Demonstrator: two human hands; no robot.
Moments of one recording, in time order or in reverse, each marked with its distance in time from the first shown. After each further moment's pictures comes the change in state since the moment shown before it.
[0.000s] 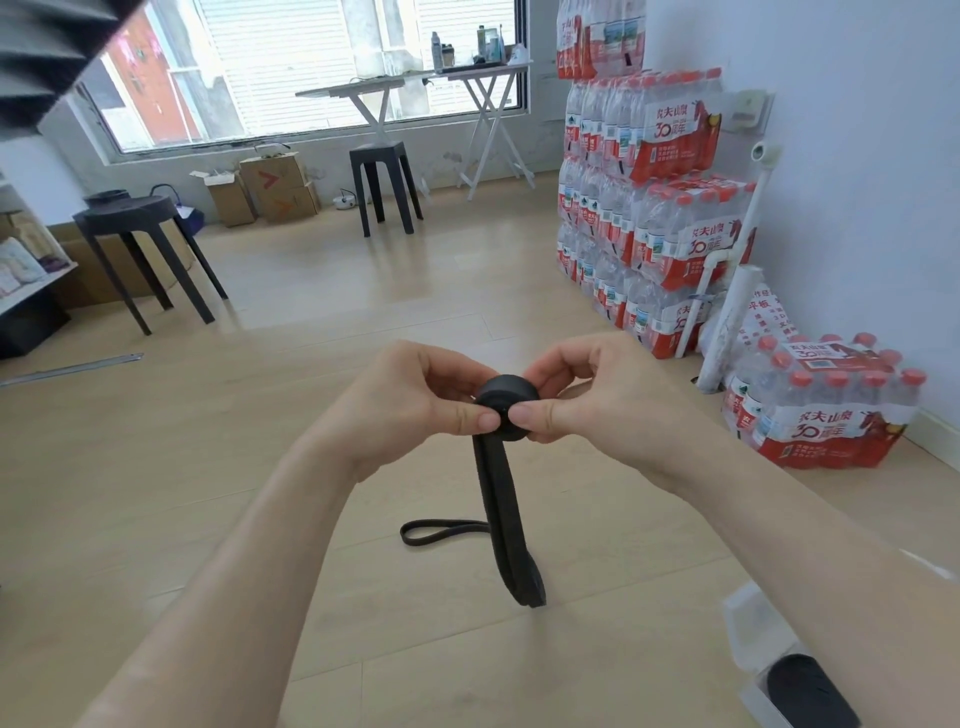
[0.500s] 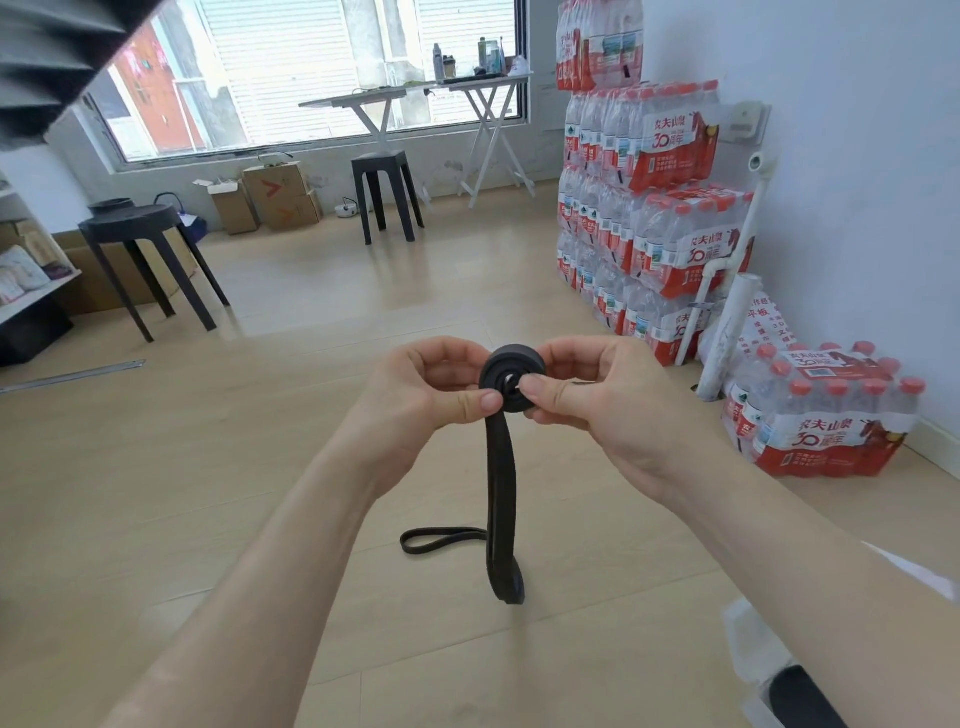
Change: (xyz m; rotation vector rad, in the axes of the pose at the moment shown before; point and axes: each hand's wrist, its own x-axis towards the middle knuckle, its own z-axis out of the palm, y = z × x) left_hand 0.007 -0.006 0.010 -0.349 0.150 0.037; right_hand 0.008 0.007 0.004 0.347 0.088 0.018
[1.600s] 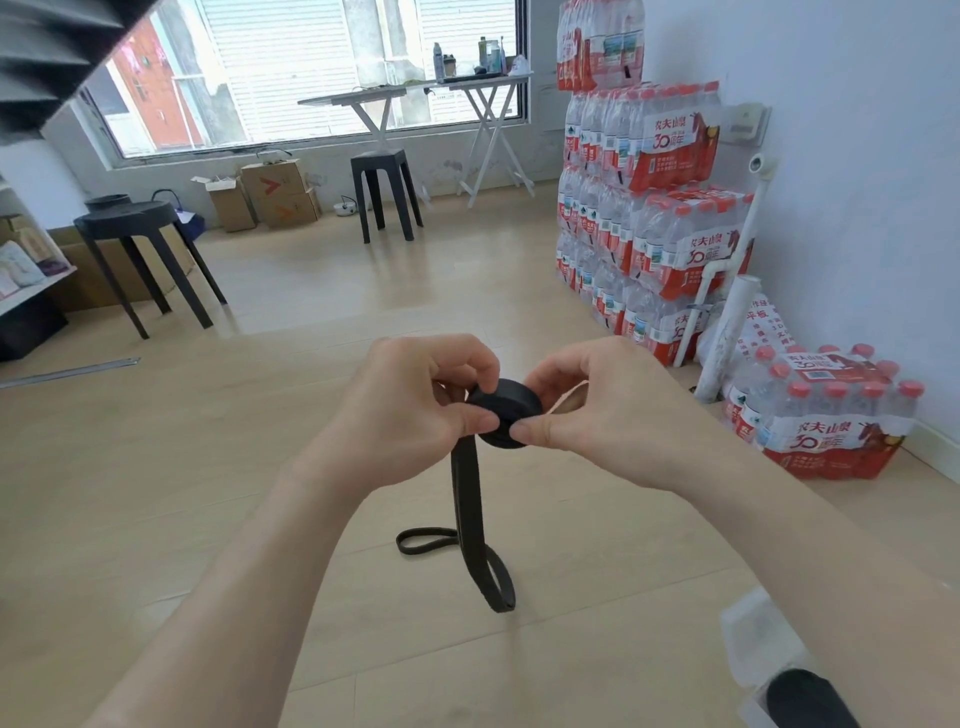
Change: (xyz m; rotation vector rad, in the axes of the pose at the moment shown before) left_hand -0.009 0.014 0.000 0.730 0.057 0.274; right_hand -0.009 -0.021 -0.002 -0.765 -0.094 -0.073
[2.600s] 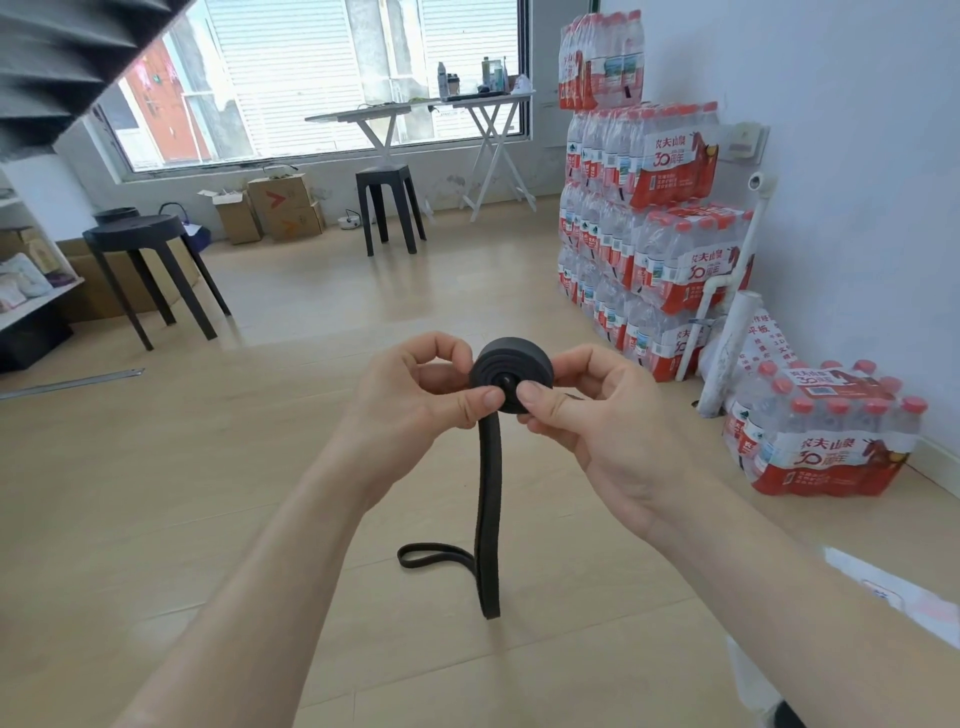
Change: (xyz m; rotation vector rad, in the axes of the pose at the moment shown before) left_hand 0.007 -0.005 0.002 -0.617 0.006 -0.186; right_hand 0.005 0.005 0.025 1.000 0.192 0.096
